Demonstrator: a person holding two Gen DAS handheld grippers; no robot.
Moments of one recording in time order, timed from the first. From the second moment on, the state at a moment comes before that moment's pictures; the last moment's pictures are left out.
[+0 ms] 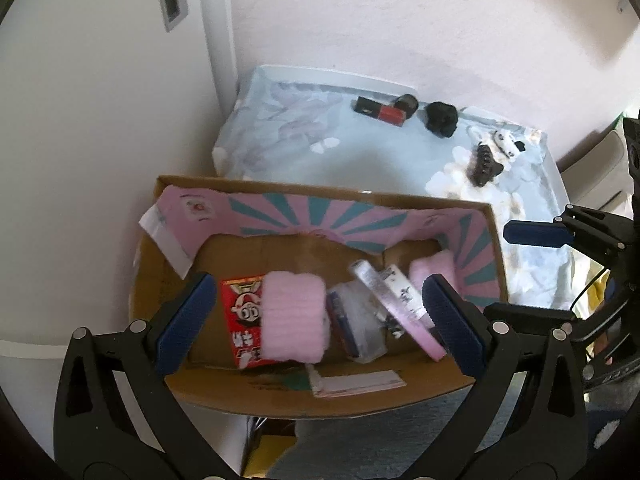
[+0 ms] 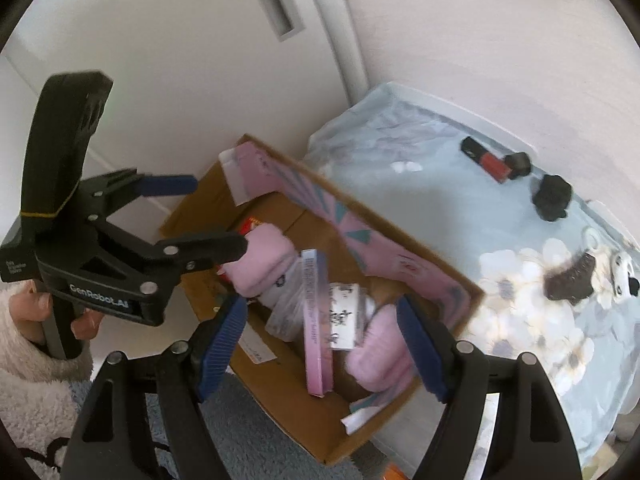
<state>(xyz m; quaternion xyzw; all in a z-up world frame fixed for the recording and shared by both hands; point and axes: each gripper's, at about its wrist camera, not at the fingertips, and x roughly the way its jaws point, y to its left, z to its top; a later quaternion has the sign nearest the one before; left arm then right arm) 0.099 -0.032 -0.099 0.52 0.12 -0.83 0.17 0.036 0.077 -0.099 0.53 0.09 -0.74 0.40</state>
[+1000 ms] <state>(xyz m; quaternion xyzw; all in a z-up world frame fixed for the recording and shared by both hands) -0.121 0.076 -0.081 0.49 -0.02 -0.87 0.01 -0.059 0.278 -0.089 0.54 0.03 -0.80 0.25</state>
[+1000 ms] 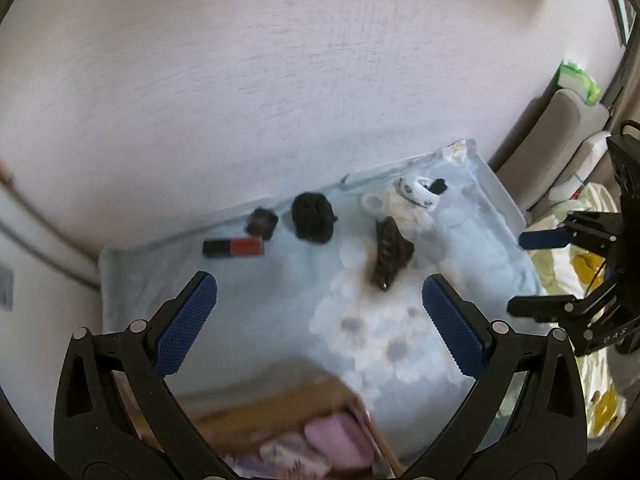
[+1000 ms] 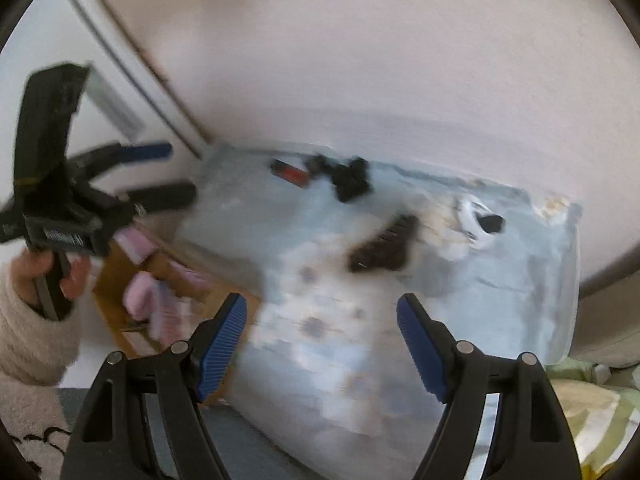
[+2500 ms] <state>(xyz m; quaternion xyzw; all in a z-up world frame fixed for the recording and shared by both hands) -0.252 0.063 -0.253 0.60 -0.08 -0.80 0.02 -0.210 0.331 -0.220 0.54 0.08 -0.82 0.19</state>
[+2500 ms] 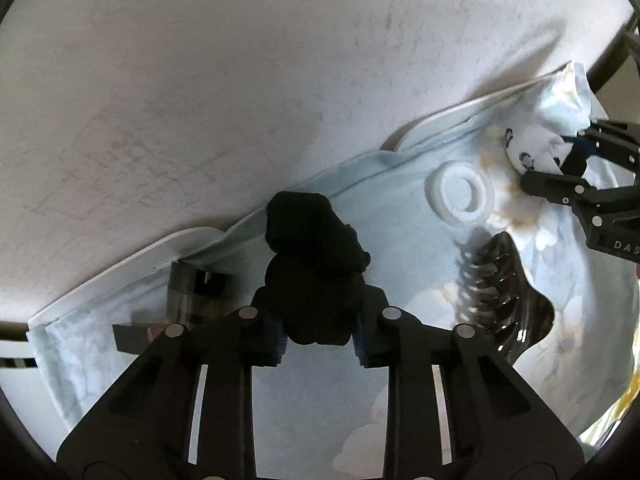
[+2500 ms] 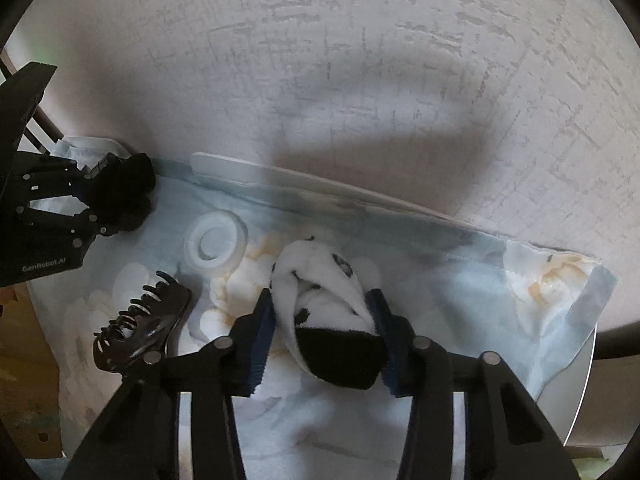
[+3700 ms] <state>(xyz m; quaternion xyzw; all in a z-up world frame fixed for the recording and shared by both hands) -0.057 0.019 -0.035 0.51 -0.04 -0.86 0.09 -0.023 0.245 0.012 0.41 0.22 -0.84 0.29</state>
